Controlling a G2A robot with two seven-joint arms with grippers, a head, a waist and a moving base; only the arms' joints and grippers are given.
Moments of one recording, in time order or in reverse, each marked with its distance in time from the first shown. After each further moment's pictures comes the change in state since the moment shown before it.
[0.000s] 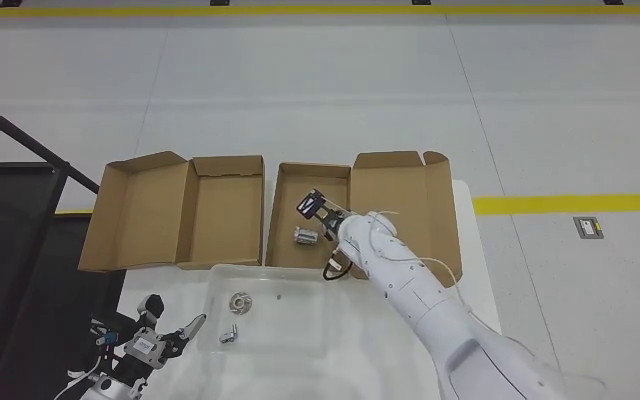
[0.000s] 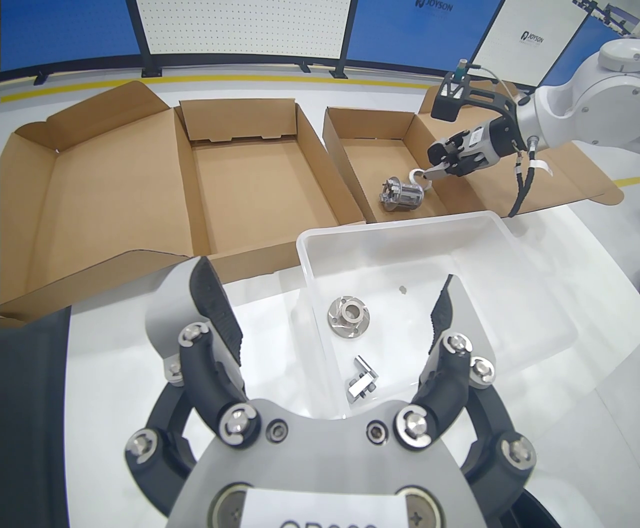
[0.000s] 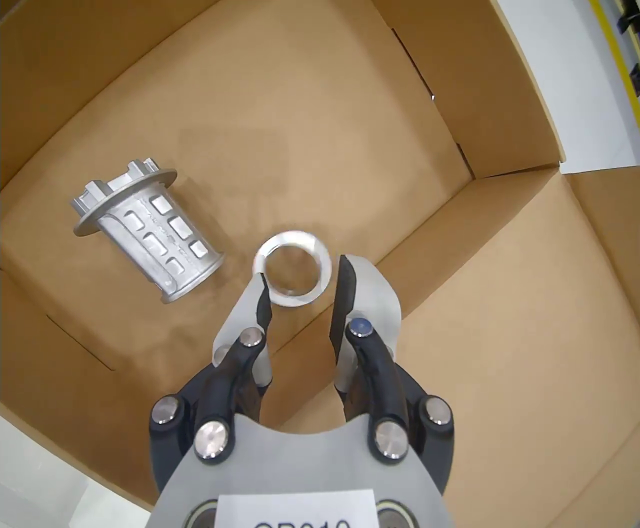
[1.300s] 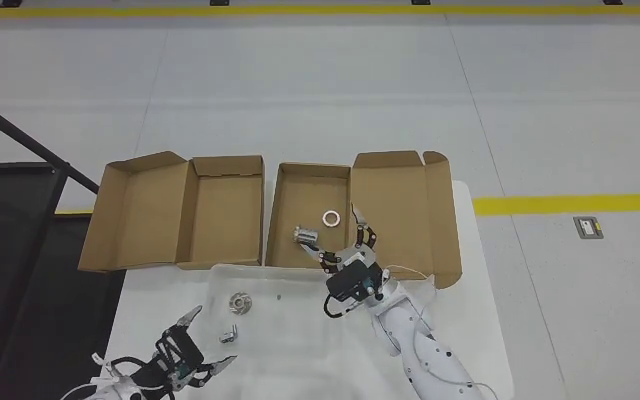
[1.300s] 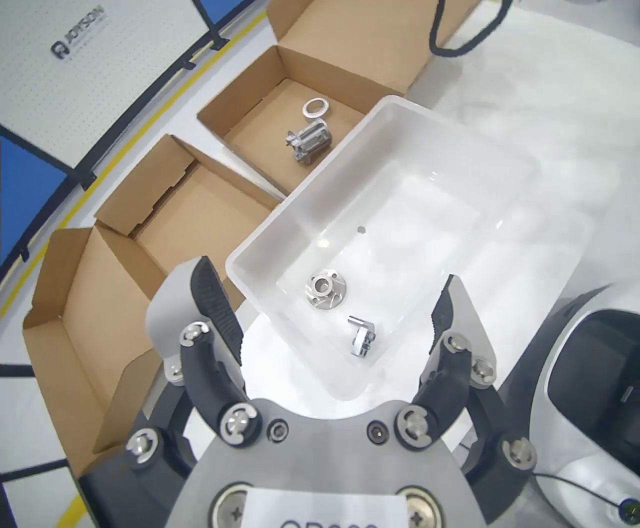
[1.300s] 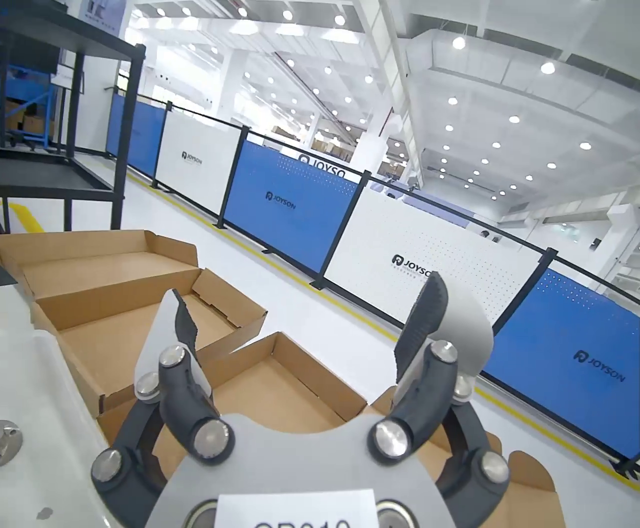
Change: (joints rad) left arm 0.047 0.043 -0.002 -0.231 0.640 -0.259 0.006; right arm -0.726 0.251 0.359 -0.917 -0.471 0.183 -1.107
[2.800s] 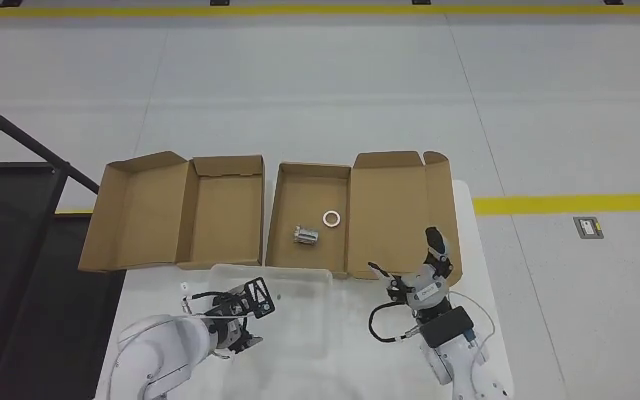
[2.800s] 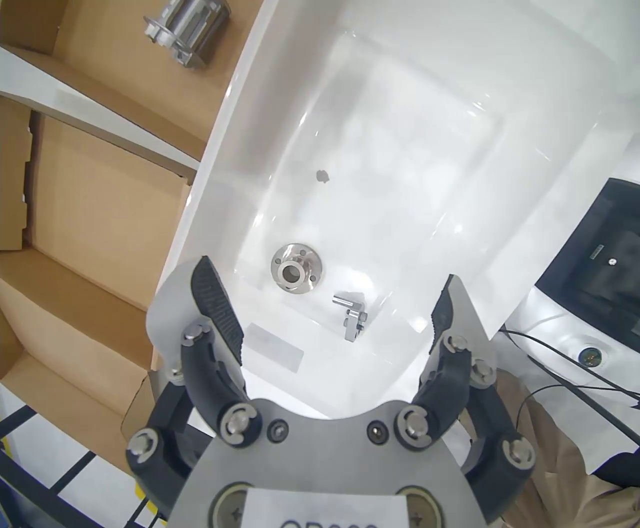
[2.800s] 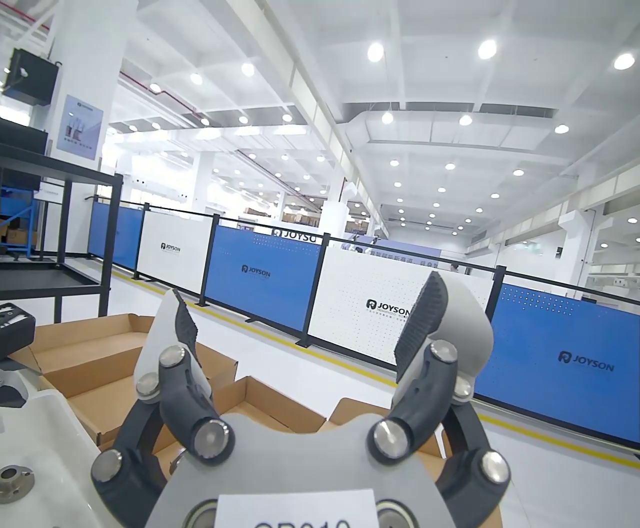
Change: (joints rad) left arm -0.537 -0.014 0.415 0.084 -0.362 -0.065 -1.112; right arm -0.249 0.071 0.256 -0.190 0.117 -0.148 -0.345
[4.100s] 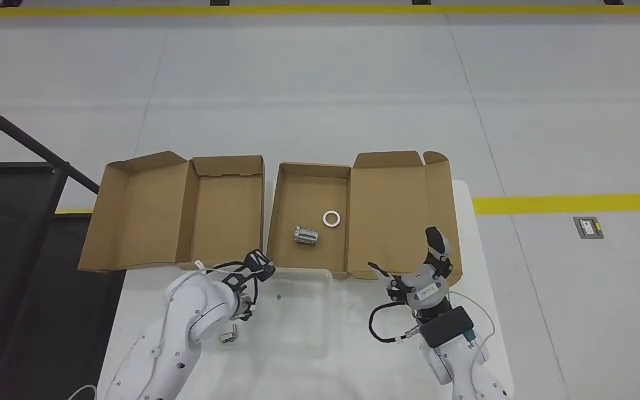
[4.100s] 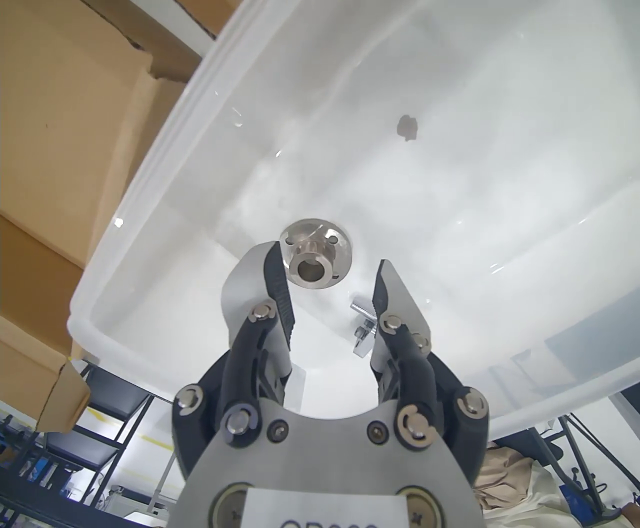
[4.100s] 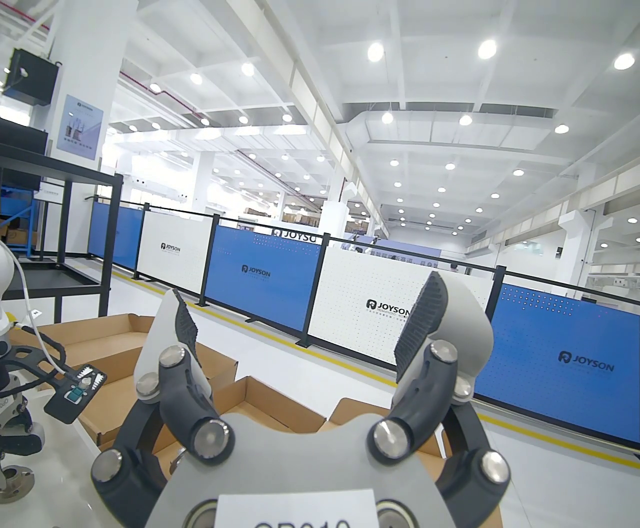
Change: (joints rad) left arm -0.352 -0.030 0.271 0.415 -0.096 0.379 -0.262; right arm 0.000 0.000 0.000 0.000 0.000 0.000 0.000
